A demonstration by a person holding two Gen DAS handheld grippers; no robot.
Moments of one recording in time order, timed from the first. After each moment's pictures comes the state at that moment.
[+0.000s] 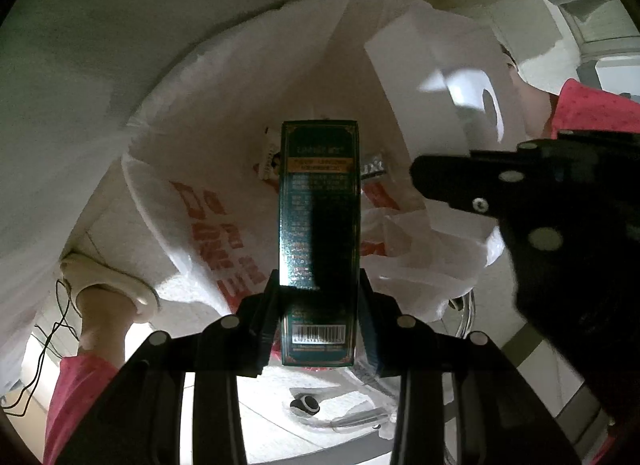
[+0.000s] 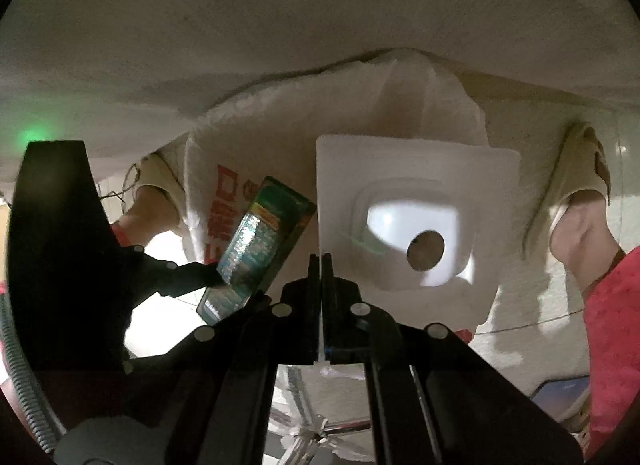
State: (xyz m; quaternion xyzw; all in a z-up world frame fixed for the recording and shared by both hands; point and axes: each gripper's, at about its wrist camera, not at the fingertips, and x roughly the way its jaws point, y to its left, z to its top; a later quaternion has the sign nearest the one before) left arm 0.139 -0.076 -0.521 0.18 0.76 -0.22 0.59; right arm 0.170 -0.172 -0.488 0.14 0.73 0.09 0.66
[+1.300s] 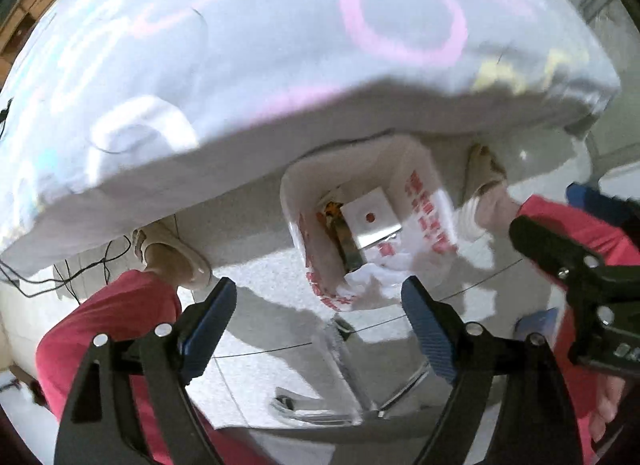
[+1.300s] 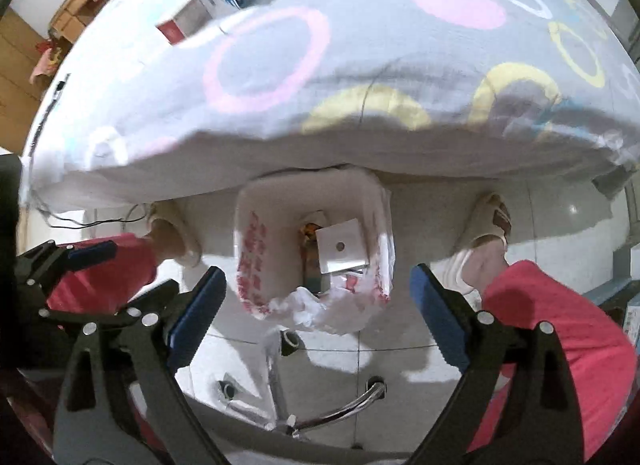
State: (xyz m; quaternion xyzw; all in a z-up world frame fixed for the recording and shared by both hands) left arm 0.110 -0.020 -0.312 0.08 0.67 -0.11 0.73; right arm 0.115 -0.198 -0.282 0.07 0.62 0.05 0.78
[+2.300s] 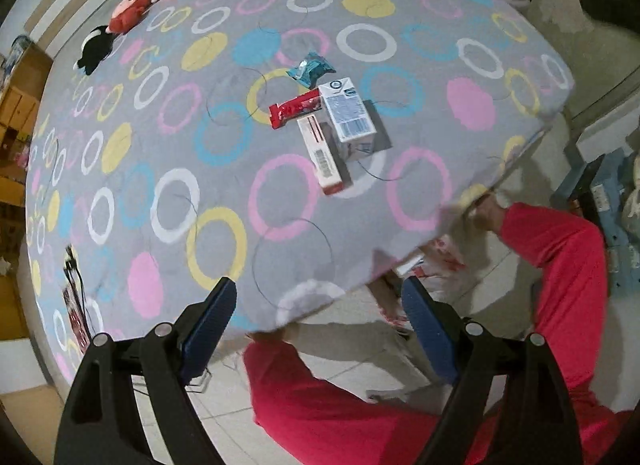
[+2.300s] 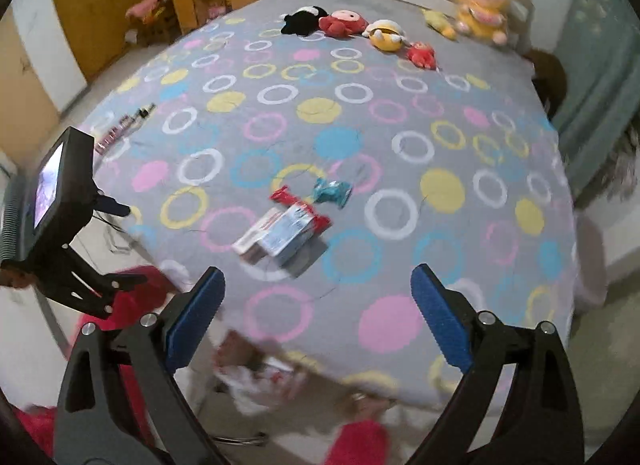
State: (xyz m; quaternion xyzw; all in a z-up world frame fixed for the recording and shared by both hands) left arm 0.237 0.003 -0.135 0.22 0.62 -0.18 0.73; right arm 0.279 -0.190 -0.015 -0.14 0.49 0.19 0.84
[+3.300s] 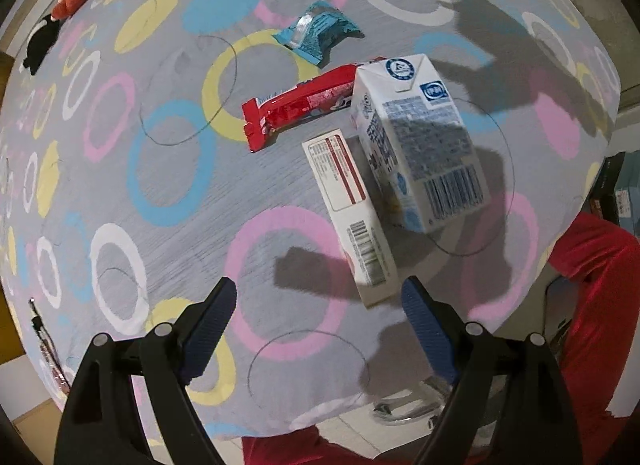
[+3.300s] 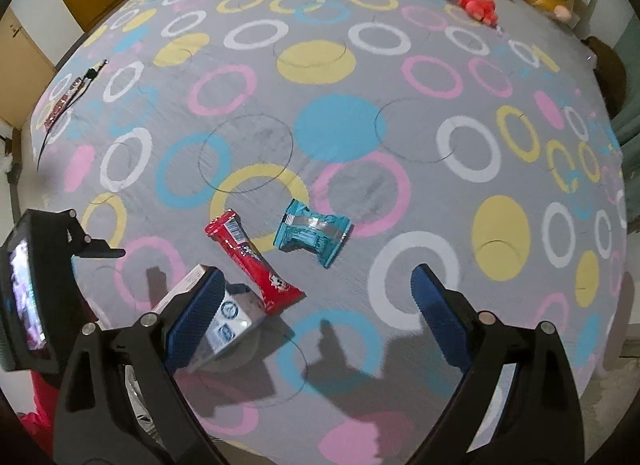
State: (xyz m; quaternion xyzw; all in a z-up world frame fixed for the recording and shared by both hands) left arm 0.348 -0.019 -0.262 0.22 0.67 -0.20 0.68; right arm 0.480 -0.135 -0.174 -0.17 0.59 0.22 0.76
